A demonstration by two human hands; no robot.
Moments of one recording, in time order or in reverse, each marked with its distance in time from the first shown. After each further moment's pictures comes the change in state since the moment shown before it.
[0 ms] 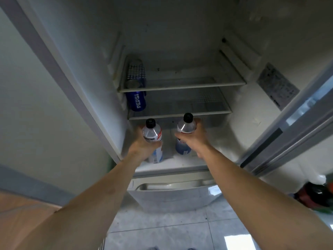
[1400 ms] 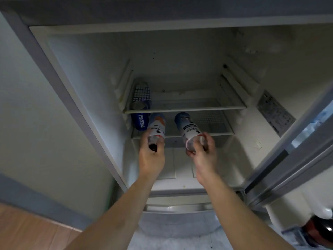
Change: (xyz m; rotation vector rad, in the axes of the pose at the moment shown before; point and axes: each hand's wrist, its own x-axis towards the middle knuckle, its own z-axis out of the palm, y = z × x) left_hand -0.029 0.050 0.031 -0.347 0.371 0.423; right_hand -0.035 -0.042 -0.014 0.692 0.116 0.039
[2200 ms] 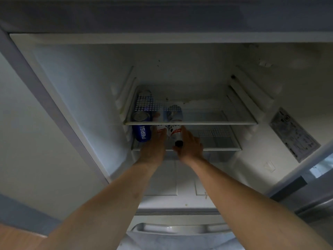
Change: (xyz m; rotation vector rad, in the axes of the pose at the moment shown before) left_hand 0.097 -0.018 0.026 0.996 -0.398 0.220; right_hand 0.104 0.021 0.057 -1.372 -0.274 -0.306
